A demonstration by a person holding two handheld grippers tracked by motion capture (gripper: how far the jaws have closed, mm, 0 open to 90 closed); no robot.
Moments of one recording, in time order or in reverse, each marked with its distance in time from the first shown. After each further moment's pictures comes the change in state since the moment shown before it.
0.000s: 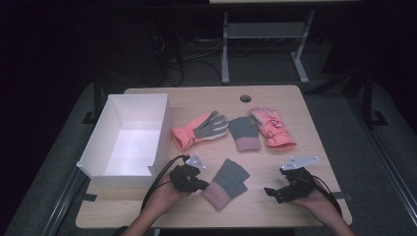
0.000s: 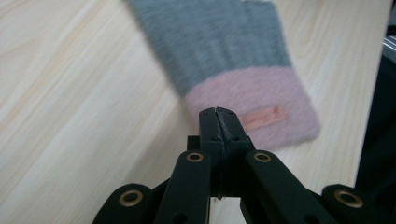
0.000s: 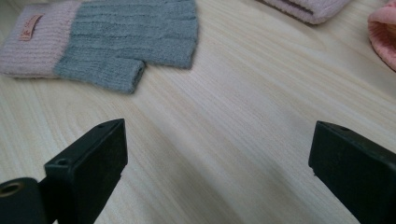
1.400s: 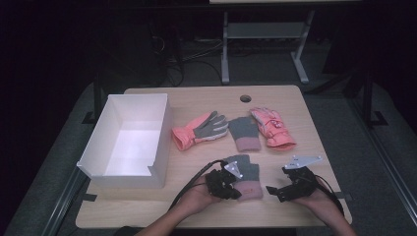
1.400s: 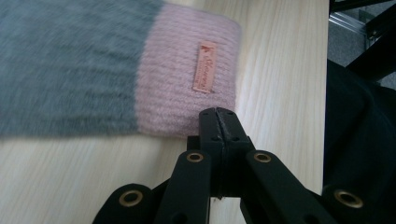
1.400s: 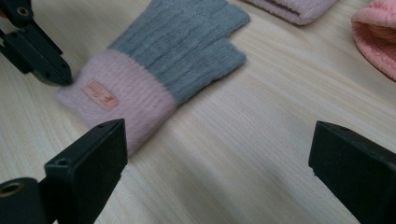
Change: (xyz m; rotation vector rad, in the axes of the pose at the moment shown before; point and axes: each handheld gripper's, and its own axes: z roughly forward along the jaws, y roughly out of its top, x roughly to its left) left arm -0.046 0.062 0.069 0.037 -0.185 0.160; right arm -0.005 -0.001 -0.005 -0.008 -0.012 0.013
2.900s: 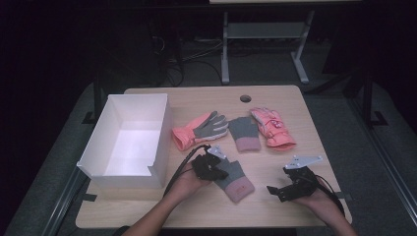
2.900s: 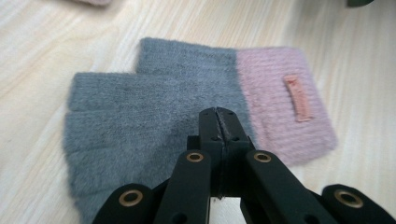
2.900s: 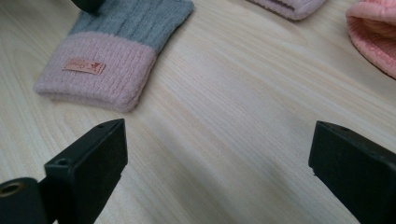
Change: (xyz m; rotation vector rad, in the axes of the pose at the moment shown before) left arm 0.045 -0.019 -0.035 -0.095 0.129 -0.094; right arm -0.002 -0.001 0.000 0.003 -0.010 0.002
